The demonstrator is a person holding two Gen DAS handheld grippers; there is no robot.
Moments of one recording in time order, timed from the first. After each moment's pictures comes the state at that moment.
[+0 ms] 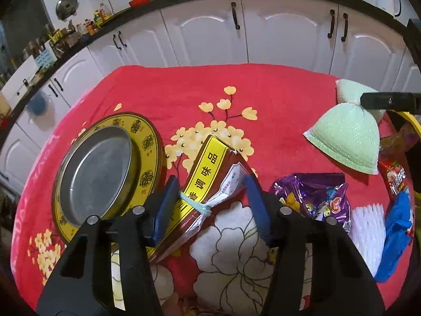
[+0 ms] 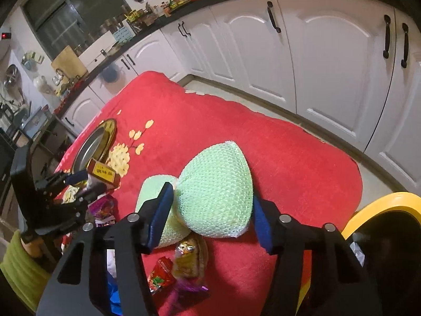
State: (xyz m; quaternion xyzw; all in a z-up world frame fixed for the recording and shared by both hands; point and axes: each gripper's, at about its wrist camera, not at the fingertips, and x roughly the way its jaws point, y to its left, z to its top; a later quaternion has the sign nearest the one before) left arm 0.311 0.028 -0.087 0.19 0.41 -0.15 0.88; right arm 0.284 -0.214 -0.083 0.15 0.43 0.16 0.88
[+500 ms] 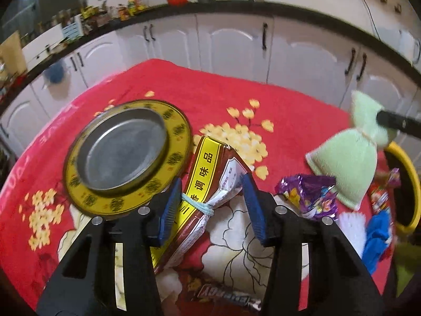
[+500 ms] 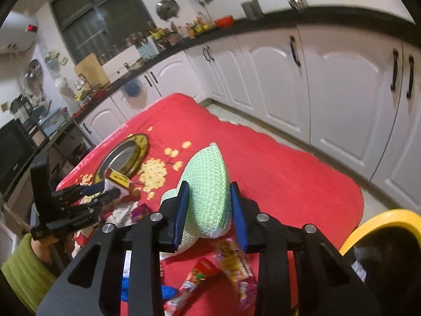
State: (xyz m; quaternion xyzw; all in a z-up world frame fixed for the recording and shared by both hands) left arm 0.288 0.064 -0.064 0.08 0.39 -0.11 0.91; right arm 0.249 -0.195 -0.040 0.13 0.35 0.20 0.91
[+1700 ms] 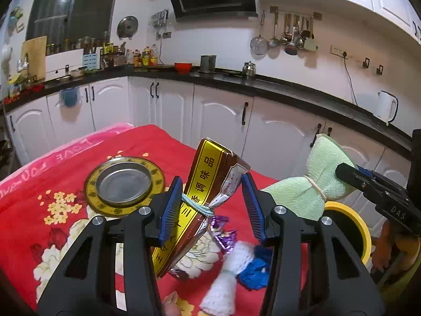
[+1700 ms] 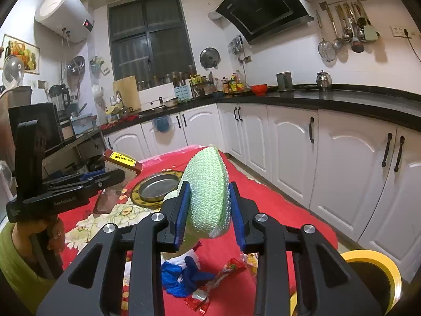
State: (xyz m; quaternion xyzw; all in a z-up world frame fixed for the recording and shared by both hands) left arm 0.174 0.030 0.043 -0.01 0.24 -0.12 0.96; right arm 0.136 -0.197 0.037 0.06 0.18 0.23 0.95
